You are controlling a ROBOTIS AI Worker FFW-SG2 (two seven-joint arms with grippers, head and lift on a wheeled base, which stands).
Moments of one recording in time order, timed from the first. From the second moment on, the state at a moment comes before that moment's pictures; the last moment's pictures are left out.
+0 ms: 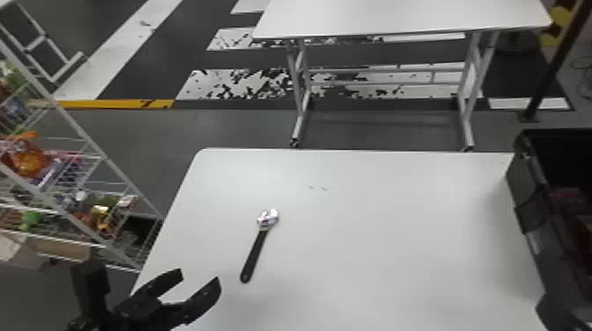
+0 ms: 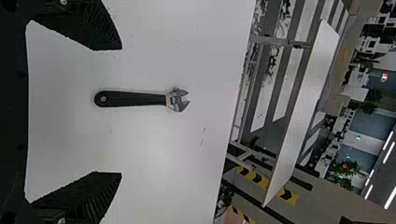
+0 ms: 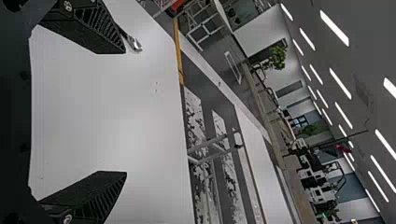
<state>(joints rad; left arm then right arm) 0.71 0.13 0.51 -2.09 0.30 0.58 -0.69 0.83 -0.02 -0.38 -2.29 -0.38 0.46 0.81</state>
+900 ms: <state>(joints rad) 0.37 0.25 0.44 -2.13 0.11 1.51 -0.72 0.83 -0.05 -0.39 -2.30 -0.40 0.46 0.85</state>
